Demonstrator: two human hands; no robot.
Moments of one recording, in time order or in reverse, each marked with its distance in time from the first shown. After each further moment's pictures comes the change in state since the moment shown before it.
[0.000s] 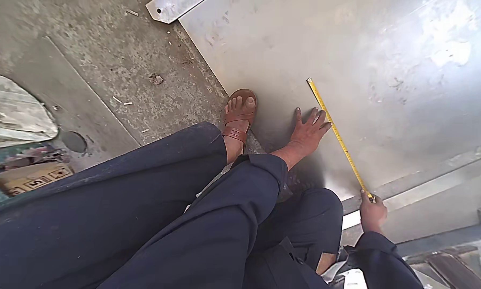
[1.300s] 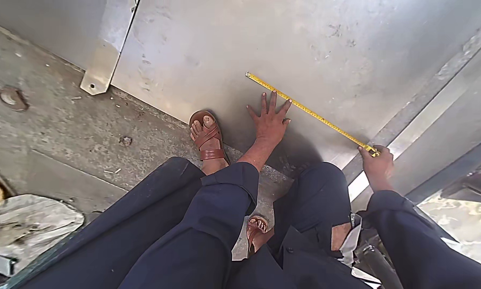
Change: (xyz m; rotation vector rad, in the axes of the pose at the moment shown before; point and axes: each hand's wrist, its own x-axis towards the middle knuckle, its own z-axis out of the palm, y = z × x) left_hand 0.003 0.001 -0.002 0.144 -0.023 -0.103; right_hand 0.003 0.005 -0.007 0.194 -0.013 0.110
